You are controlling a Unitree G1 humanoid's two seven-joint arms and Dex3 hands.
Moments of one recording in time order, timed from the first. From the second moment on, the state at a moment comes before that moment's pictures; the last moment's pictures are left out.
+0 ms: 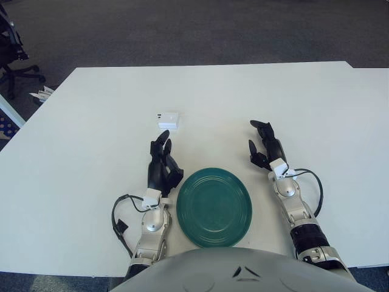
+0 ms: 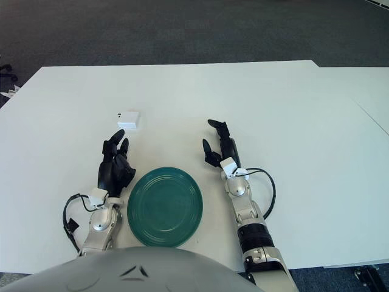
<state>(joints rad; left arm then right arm) 0.28 -0.09 -0.14 0.17 0.04 -0.41 0.20 -0.03 -0.09 0.09 0.38 -0.26 -0.31 -0.15</state>
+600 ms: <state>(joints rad) 0.33 -0.04 -0.07 -0.01 0.34 -0.27 0.33 -0.04 -0.09 0.09 0.40 -0.26 -0.33 -0.18</state>
